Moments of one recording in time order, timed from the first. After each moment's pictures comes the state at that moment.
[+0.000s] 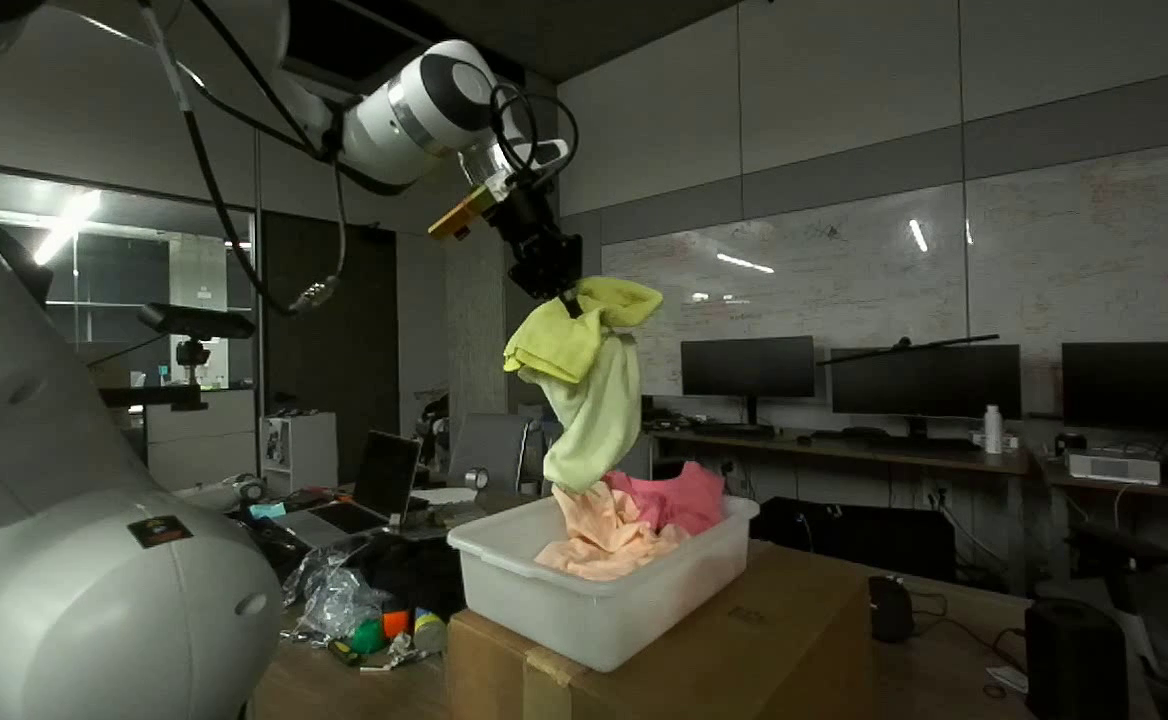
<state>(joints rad) -0.04 -0.51 0.17 -2.07 -0.24 1.90 0.35</state>
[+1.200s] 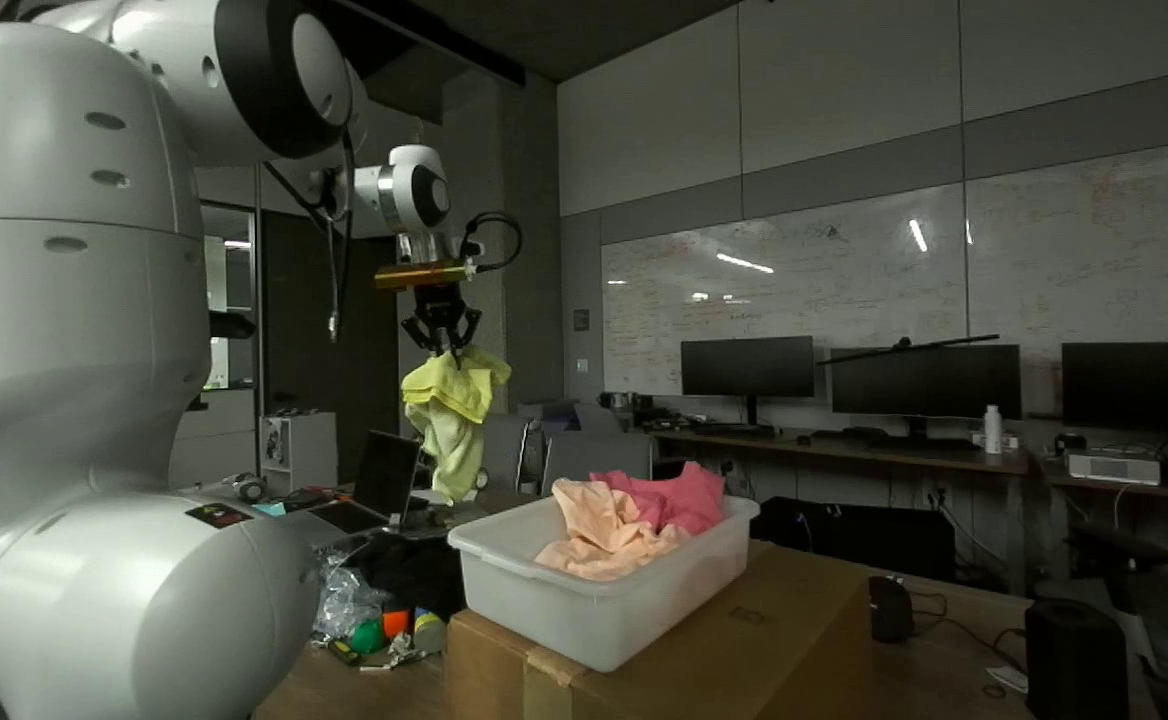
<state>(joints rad) 0.22 -0.04 0.32 -1.73 -0.07 1.95 0.00</state>
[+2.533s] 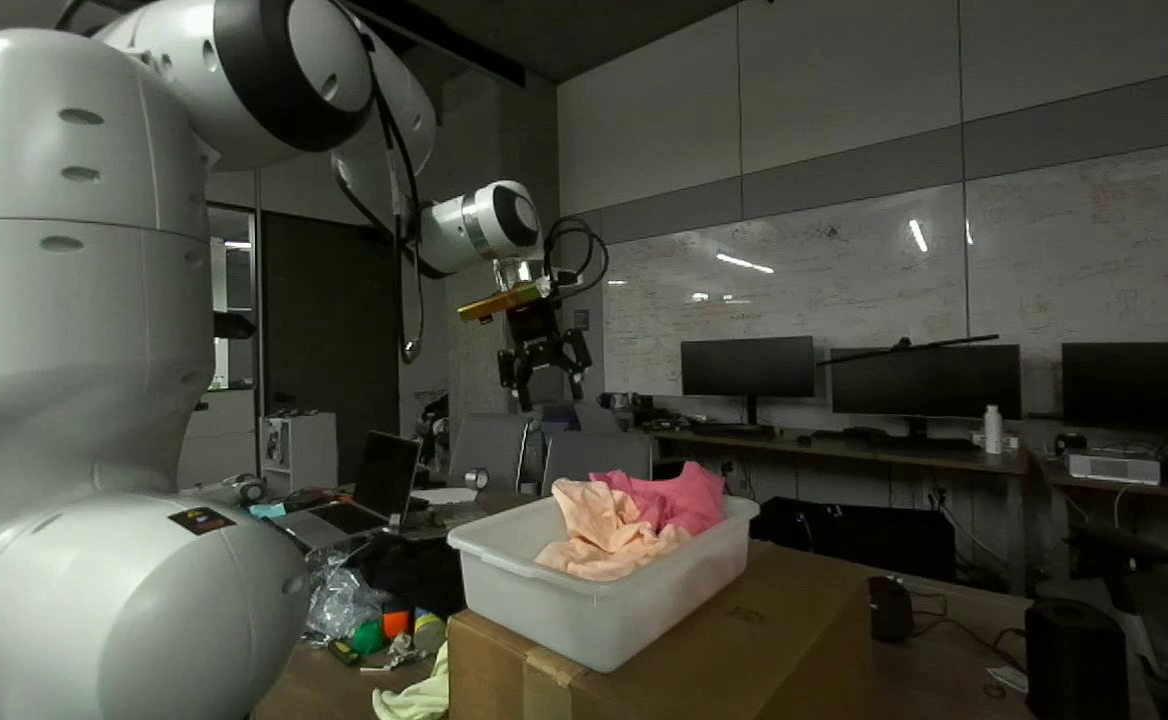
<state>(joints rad) 0.13 -0.03 0.14 -1.83 -0.23 1.79 0.20</state>
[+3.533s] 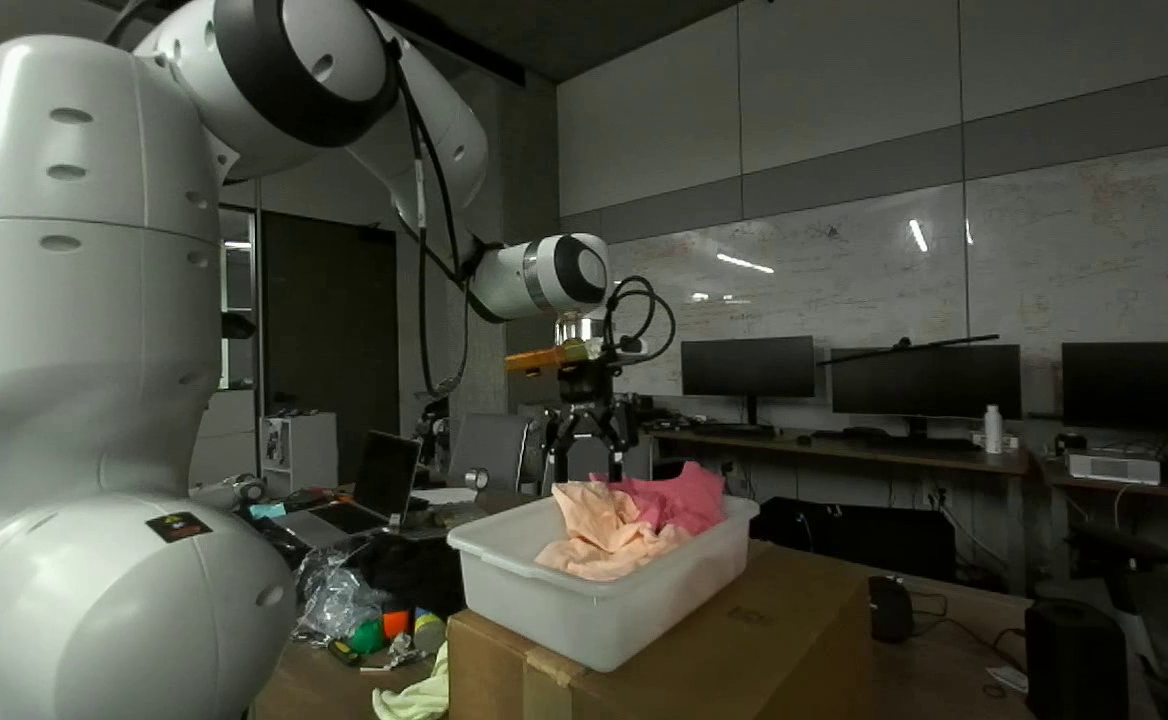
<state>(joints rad) 0.03 0.00 0.04 -2.00 -0.12 1.80 0.16</state>
